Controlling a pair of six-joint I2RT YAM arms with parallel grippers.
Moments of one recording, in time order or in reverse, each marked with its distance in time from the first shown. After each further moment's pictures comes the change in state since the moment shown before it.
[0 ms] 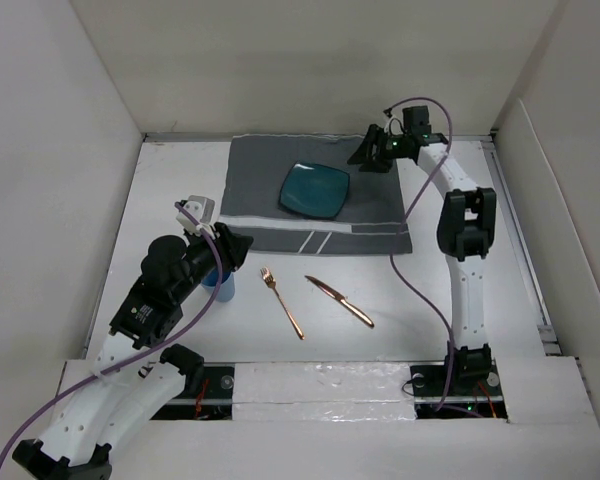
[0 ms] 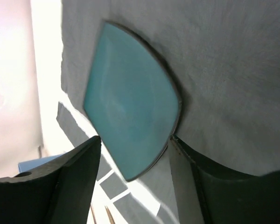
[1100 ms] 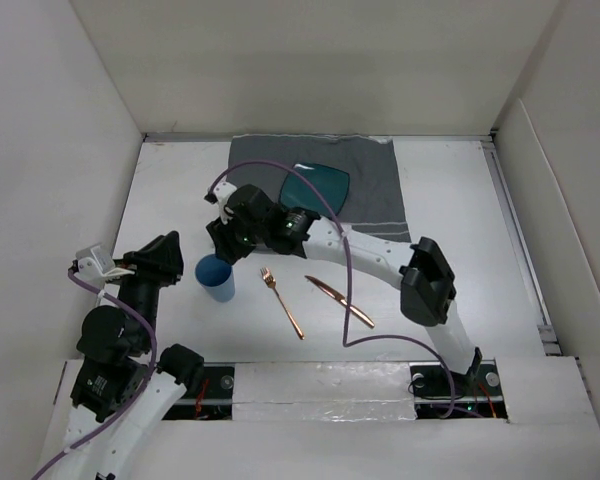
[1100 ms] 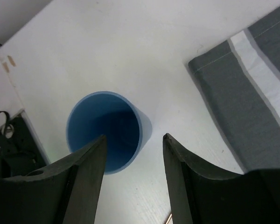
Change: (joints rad) left arm 0.000 -0.424 -0.008 -0.022 -0.541 -0.135; right arm 0.938 -0.401 -0.305 0.122 0.709 -0.229
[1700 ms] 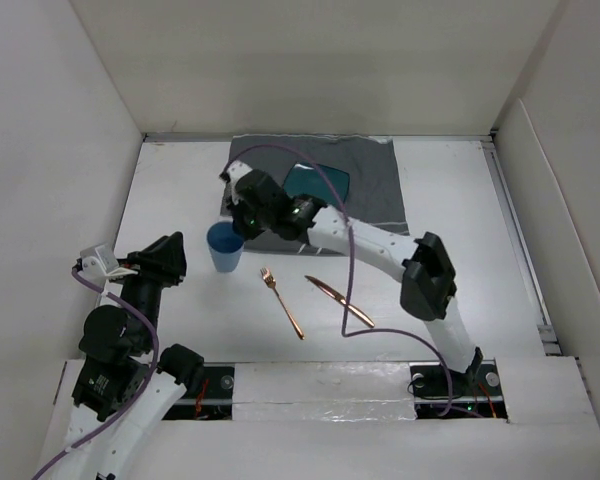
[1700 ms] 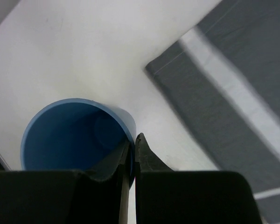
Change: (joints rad) left arm 0.000 -0.003 -0.013 0.005 0.032 0.002; right arm -0.041 0.066 0.083 -0.054 0.142 0.040
